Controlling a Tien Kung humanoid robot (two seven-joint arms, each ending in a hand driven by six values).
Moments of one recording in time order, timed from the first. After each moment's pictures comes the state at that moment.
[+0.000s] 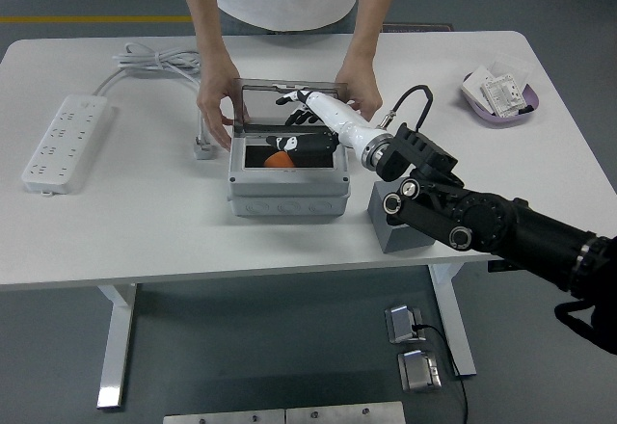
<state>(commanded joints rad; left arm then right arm) -0.05 0.28 -0.54 -0.21 0.66 0.08 0.20 0.94 -0.17 0.39 0.96 -1.26 -0.24 -0.04</state>
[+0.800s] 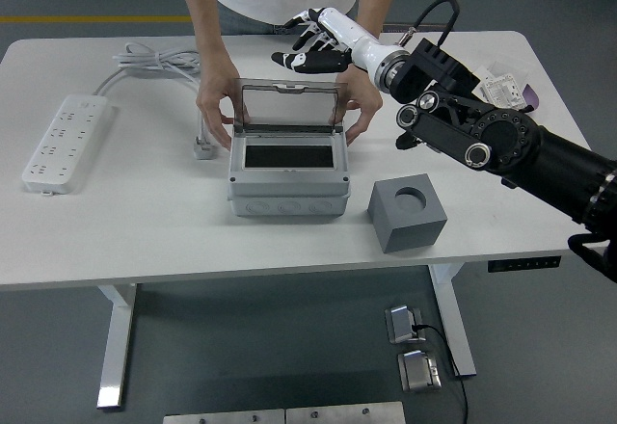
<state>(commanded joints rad) -0.08 0.30 -0.56 -0.21 0.70 0.07 0.21 1.17 -0.15 0.26 0.73 -0.97 -0.19 0.02</state>
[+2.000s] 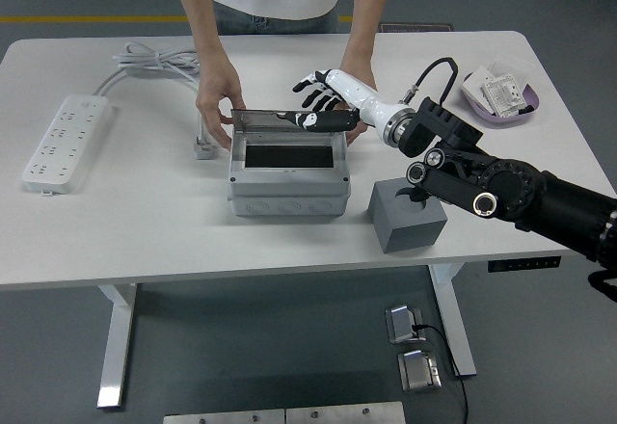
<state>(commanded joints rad) -0.07 0.29 -0.53 -0.21 0.65 0.08 0.20 1.04 -0.24 0.19 0.91 -1.05 -0.24 0.05</state>
